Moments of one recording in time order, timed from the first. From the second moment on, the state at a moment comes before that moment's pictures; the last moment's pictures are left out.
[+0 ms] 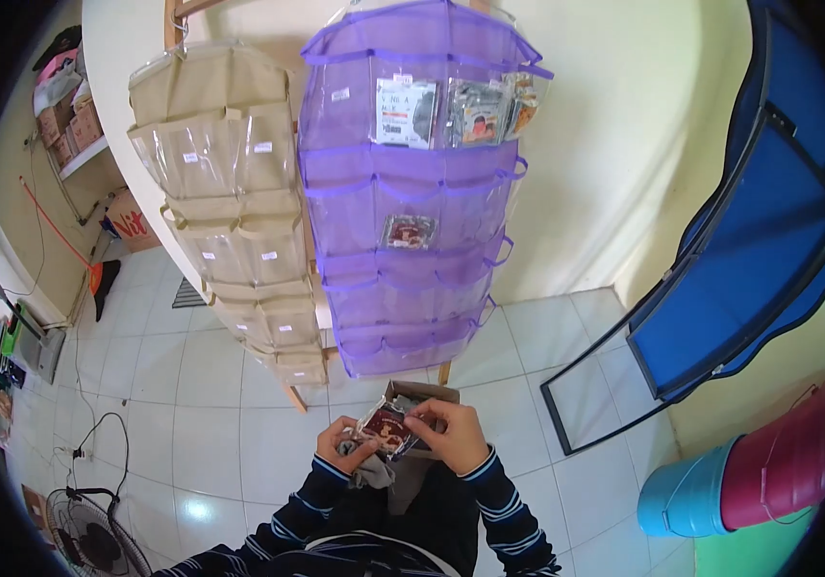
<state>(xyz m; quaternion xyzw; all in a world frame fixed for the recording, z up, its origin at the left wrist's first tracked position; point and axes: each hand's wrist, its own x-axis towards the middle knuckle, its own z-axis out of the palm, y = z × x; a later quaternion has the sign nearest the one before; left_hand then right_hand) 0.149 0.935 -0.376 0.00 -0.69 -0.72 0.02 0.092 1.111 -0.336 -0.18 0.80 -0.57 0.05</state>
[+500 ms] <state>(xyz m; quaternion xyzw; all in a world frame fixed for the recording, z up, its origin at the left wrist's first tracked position) 0.151 0.935 -0.380 0.02 -0.67 -0.74 0.00 0.093 1.110 -0.334 -0.16 0.80 -0.57 0.07</state>
